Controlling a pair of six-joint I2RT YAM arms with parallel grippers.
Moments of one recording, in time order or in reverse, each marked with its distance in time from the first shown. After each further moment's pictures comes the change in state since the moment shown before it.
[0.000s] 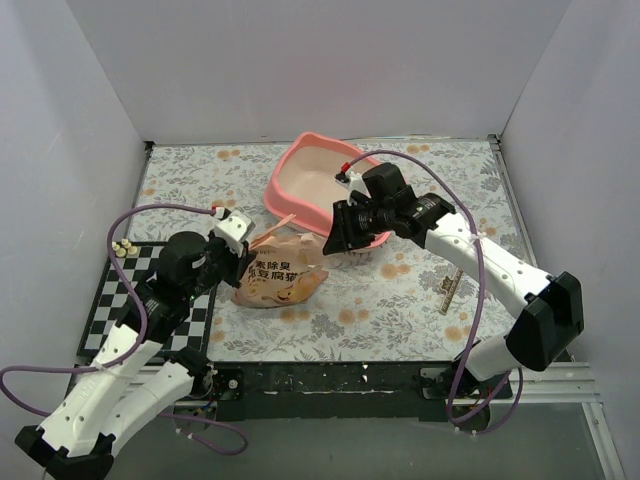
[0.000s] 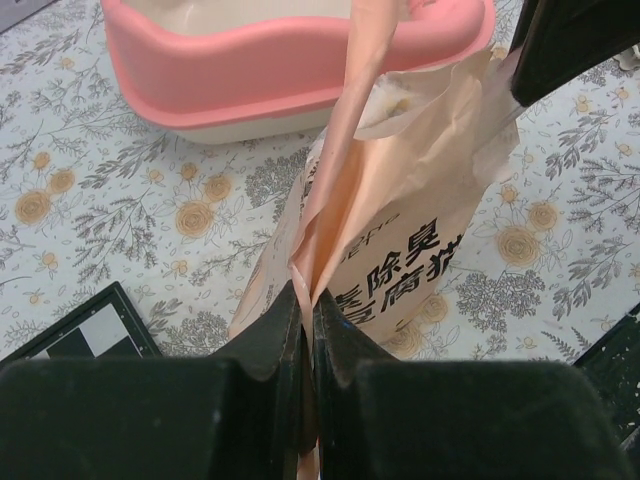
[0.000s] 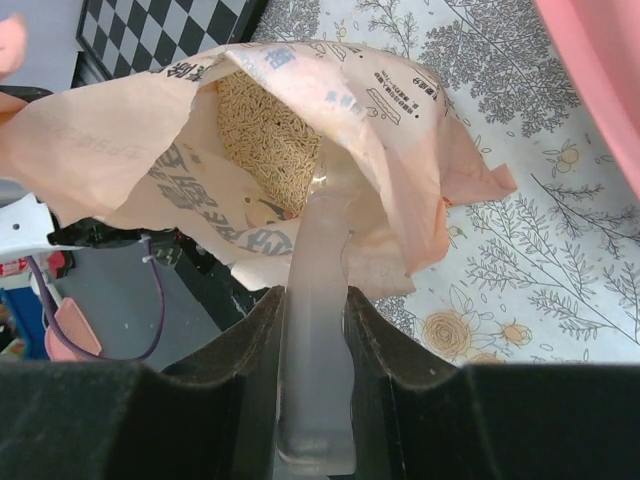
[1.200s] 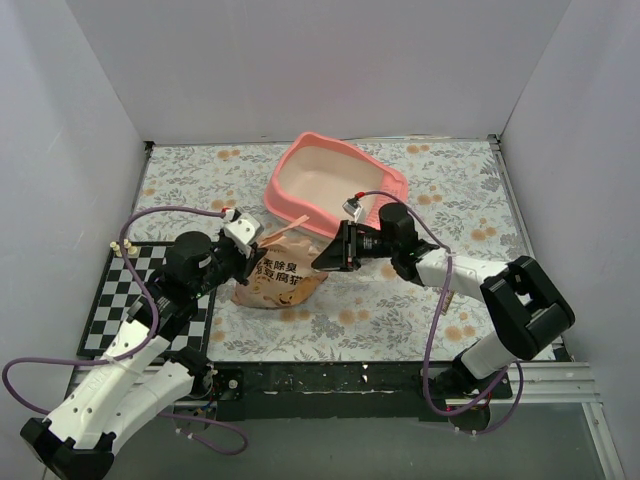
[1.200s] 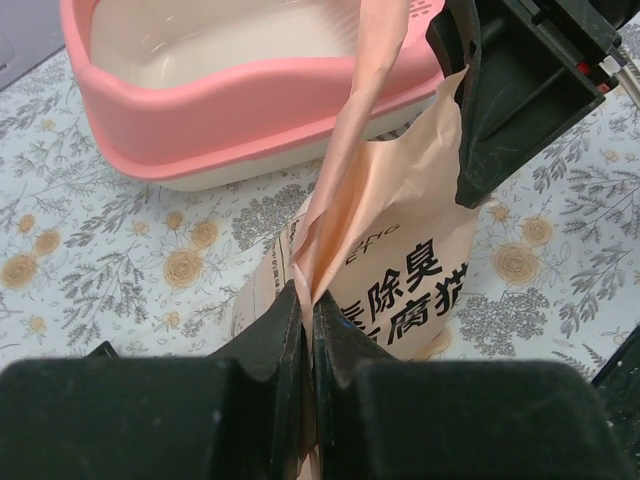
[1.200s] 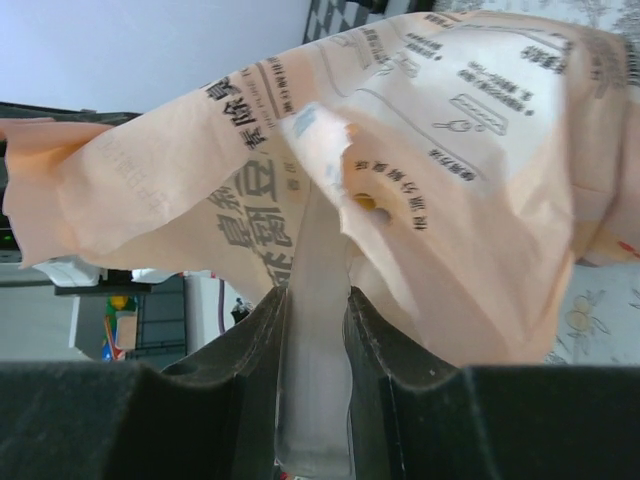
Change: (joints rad) left arm 0.000 0.011 -0.097 0.186 0.084 0.031; right arm -0.085 0.076 -0.574 1.062 -0.404 0.607
